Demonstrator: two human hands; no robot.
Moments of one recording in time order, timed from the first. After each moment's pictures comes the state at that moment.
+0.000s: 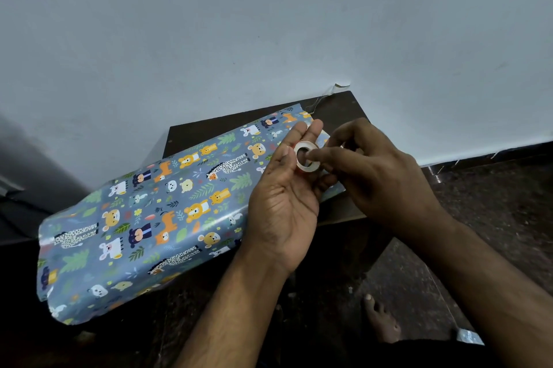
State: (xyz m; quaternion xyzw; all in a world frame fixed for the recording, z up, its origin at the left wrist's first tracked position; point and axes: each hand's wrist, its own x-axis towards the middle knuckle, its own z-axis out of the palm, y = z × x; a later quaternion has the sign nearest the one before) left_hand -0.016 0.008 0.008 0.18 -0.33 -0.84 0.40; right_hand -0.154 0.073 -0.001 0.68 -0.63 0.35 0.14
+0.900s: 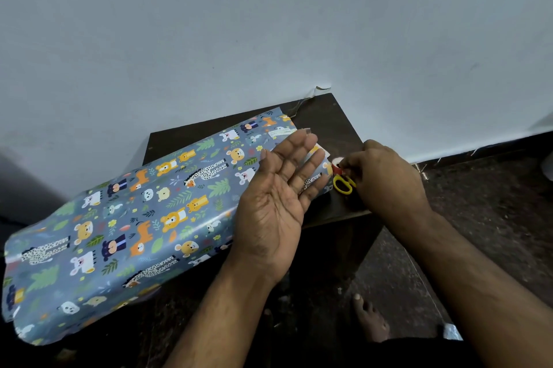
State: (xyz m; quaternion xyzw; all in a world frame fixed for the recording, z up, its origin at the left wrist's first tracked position) left_hand -0.024 0.012 -0.003 0.20 -0.38 -0.83 0.35; right_hand -0.192 0.069 -0.033 0.48 -0.86 0.19 -0.01
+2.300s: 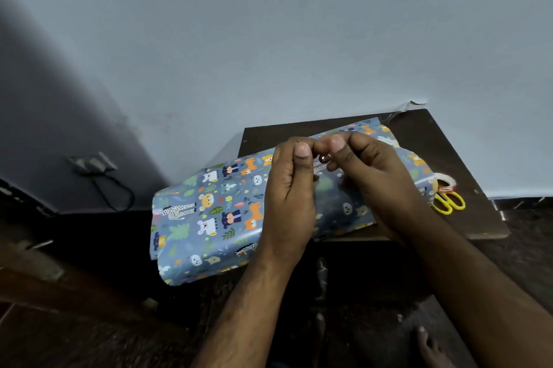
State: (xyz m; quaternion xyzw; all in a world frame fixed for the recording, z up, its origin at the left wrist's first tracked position) left_hand 0.065 -0.028 0.020 0.32 -0.65 -0.45 0.52; right_hand -0.060 0.006 0.024 0.46 -0.48 0.64 -0.38
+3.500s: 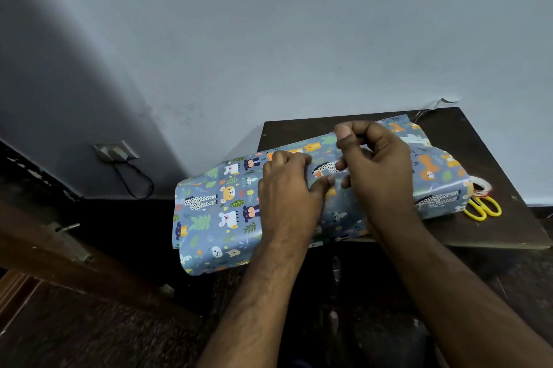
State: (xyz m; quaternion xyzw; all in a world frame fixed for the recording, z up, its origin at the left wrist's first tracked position) left_hand 0.092 -0.060 0.005 0.56 -0.76 -0.17 0.28; right_hand -0.020 -0.028 0.017 0.34 -0.55 0.72 -0.27
